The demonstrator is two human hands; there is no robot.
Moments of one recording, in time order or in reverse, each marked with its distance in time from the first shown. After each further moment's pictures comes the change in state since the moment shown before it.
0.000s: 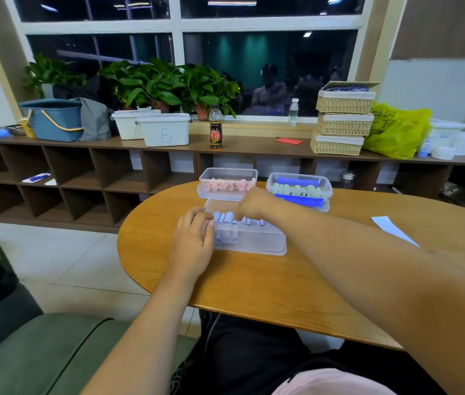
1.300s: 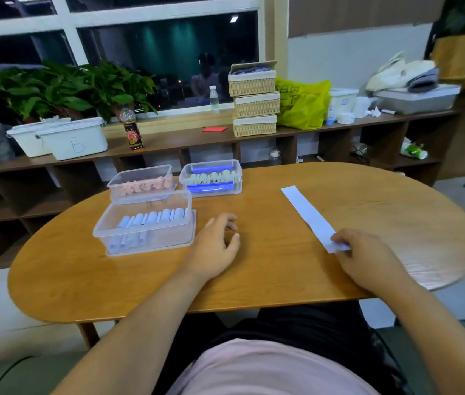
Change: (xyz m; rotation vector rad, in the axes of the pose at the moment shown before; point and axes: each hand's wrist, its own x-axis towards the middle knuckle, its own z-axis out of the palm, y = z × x) left_hand -0.035 0.174 0.149 -0.082 -0.546 0.154; right_hand -0.244 0.382 0.024 0.162 0.455 0.255
